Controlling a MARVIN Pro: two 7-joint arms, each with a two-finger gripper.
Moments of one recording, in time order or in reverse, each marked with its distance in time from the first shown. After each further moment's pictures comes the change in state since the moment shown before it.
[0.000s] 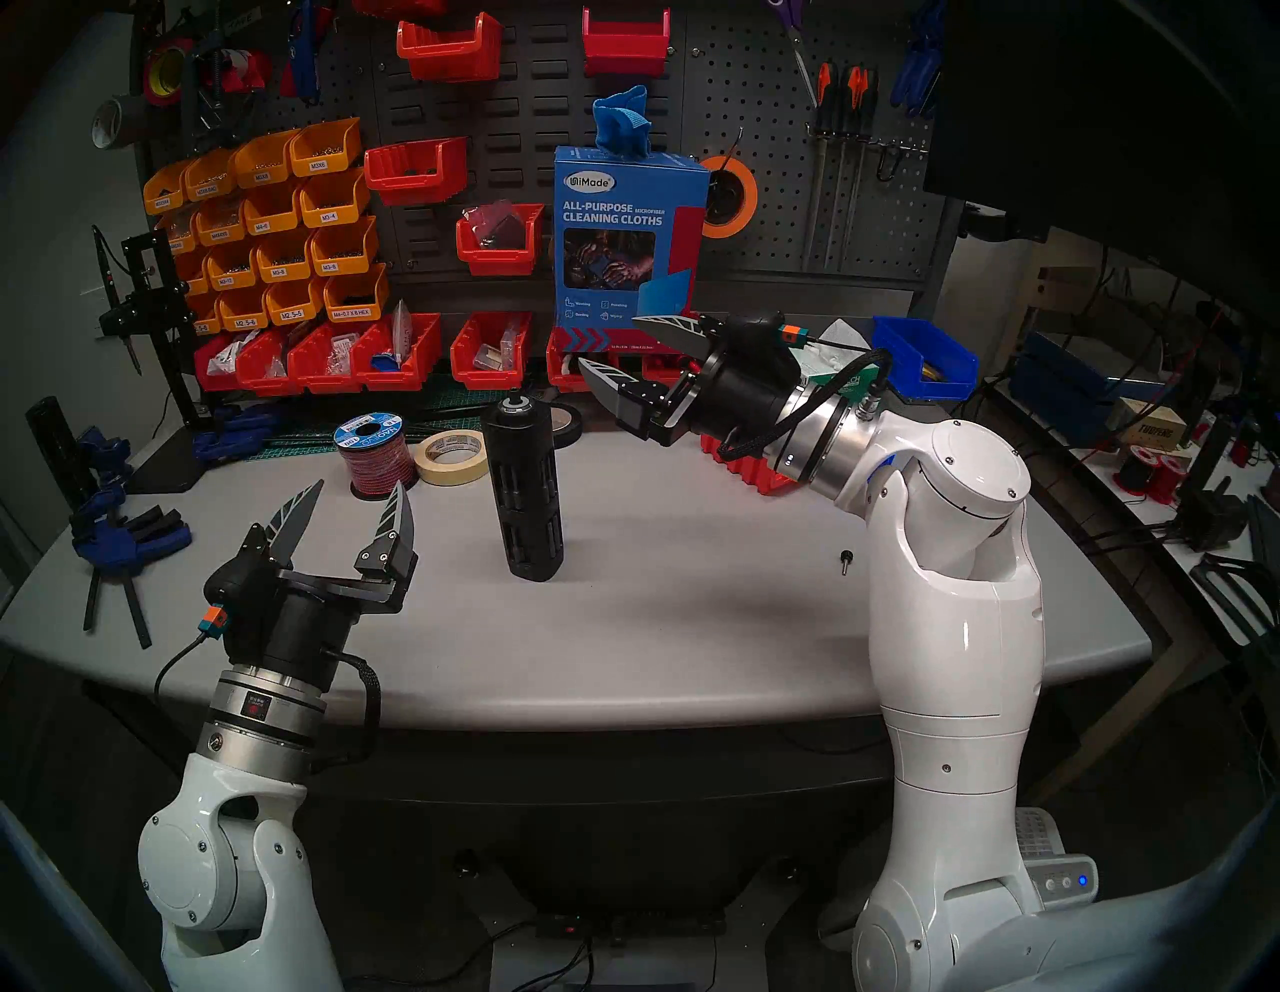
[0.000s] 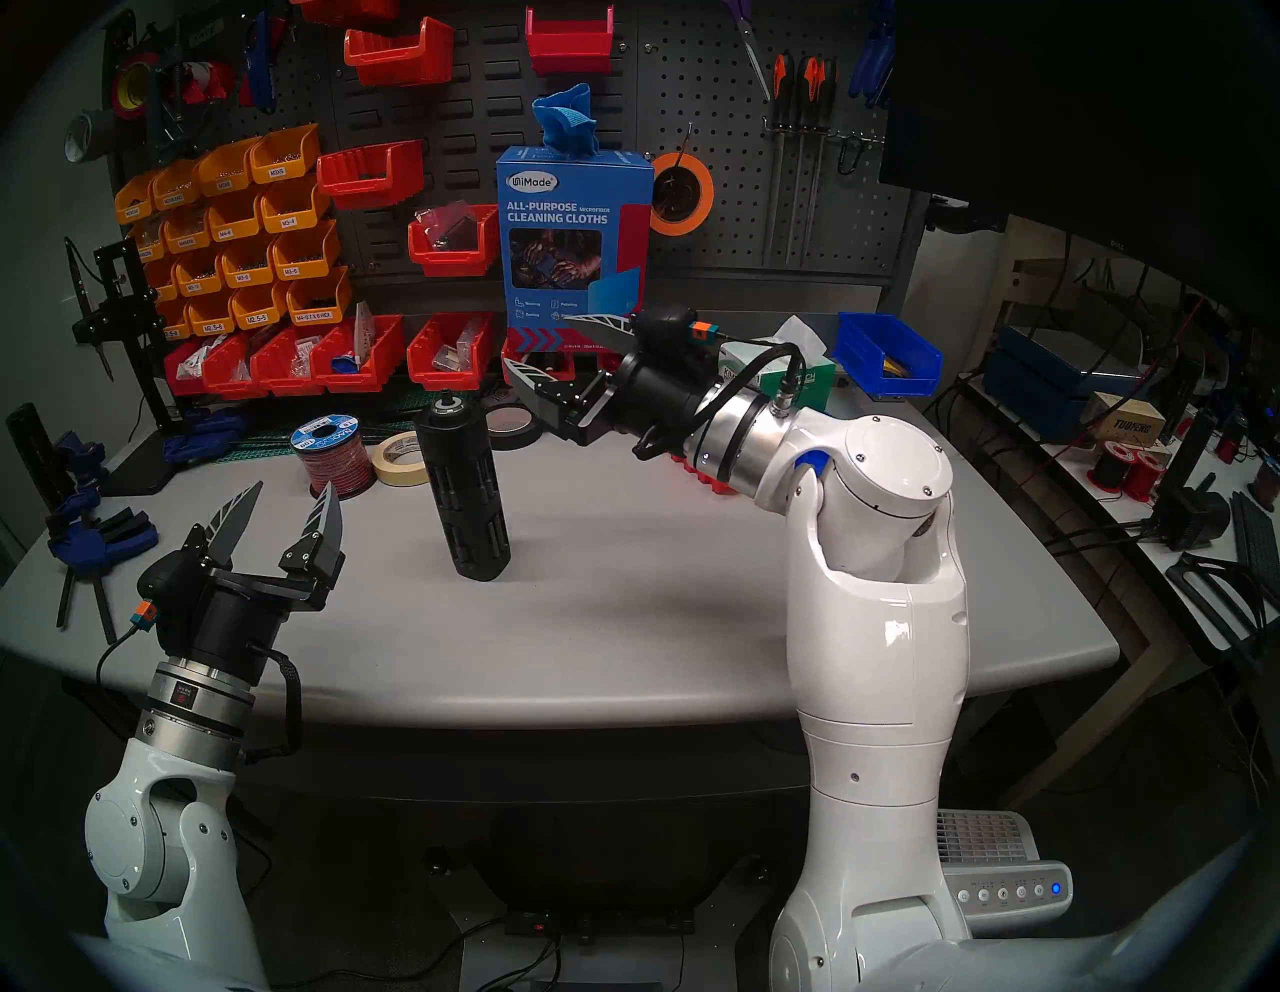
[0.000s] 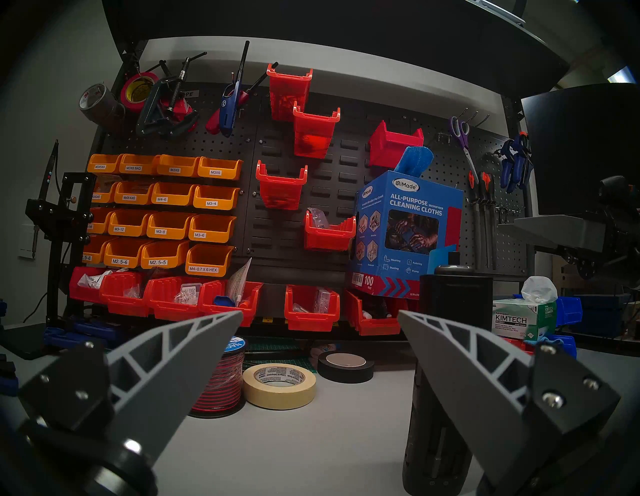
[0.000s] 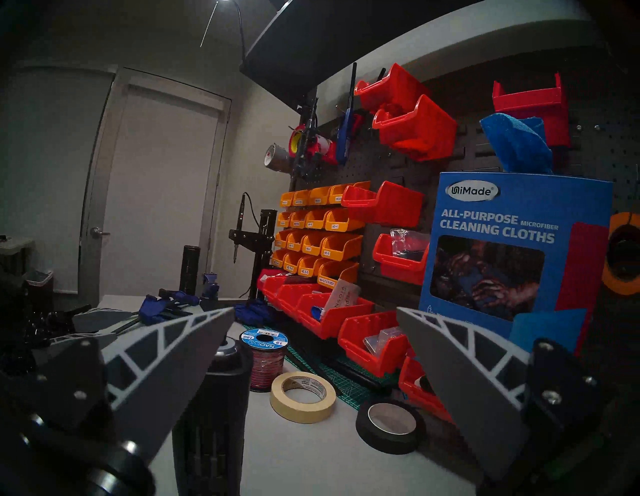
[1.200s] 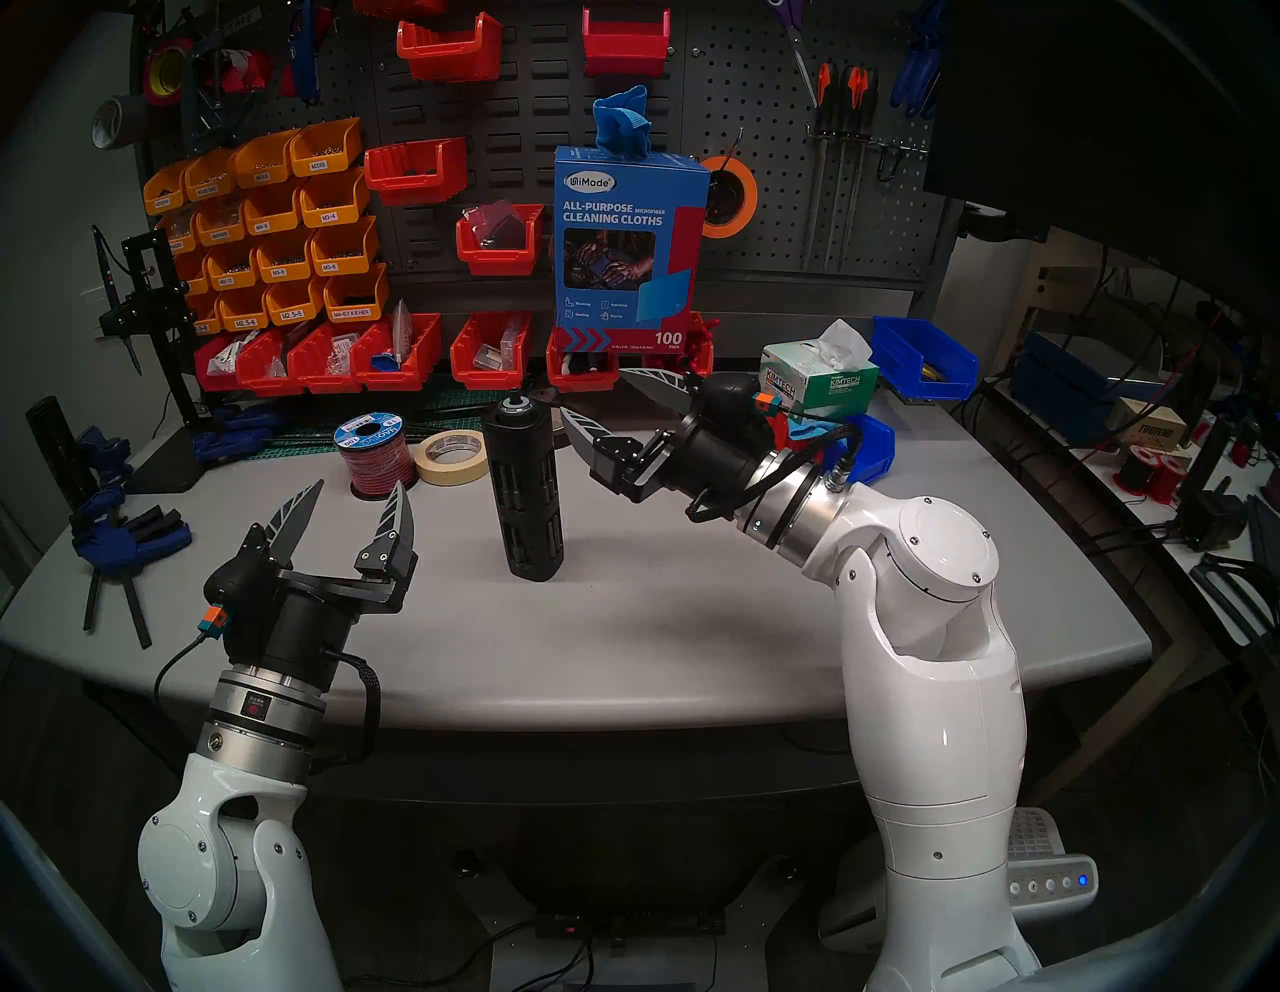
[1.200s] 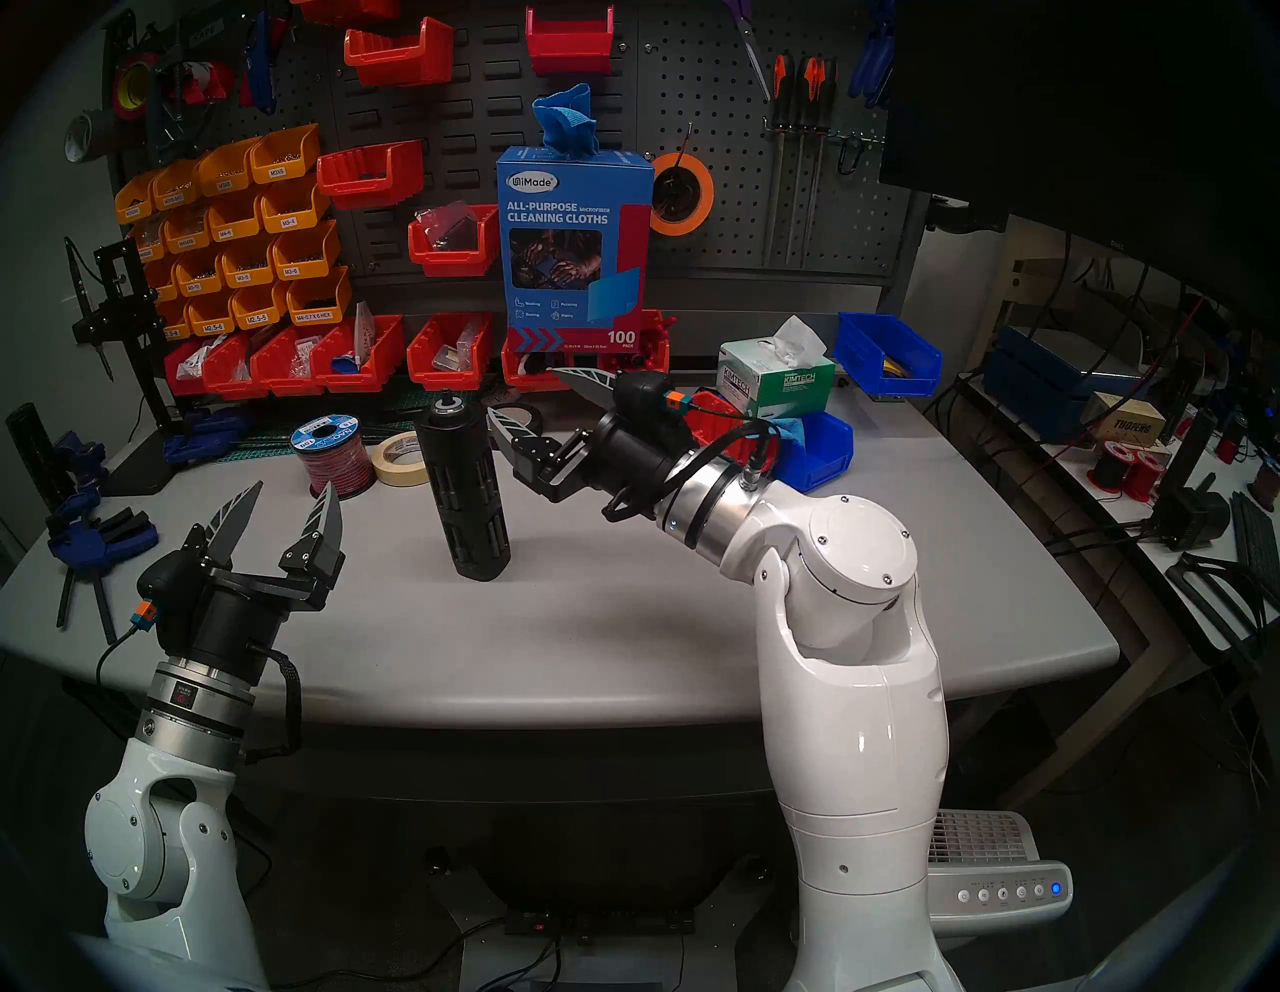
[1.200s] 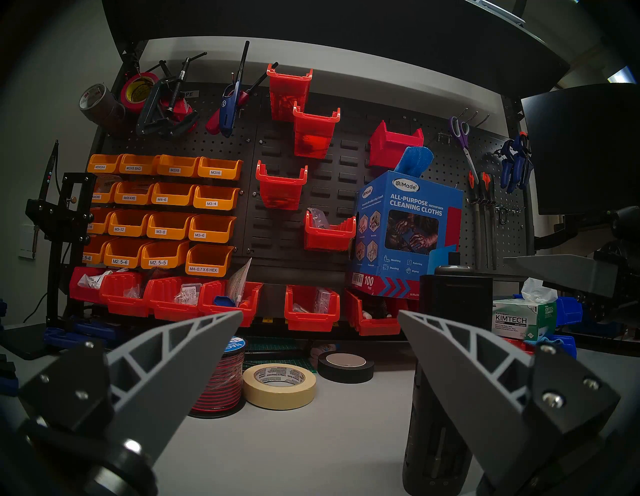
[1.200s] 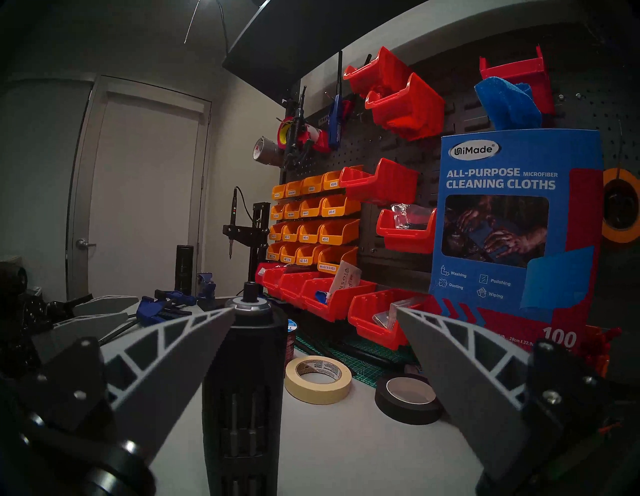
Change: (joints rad) left arm 0.000 0.000 0.000 0.000 0.000 0.000 0.000; right arm -0.195 0.012 -0.095 -0.059 0.040 -0.104 -0.159
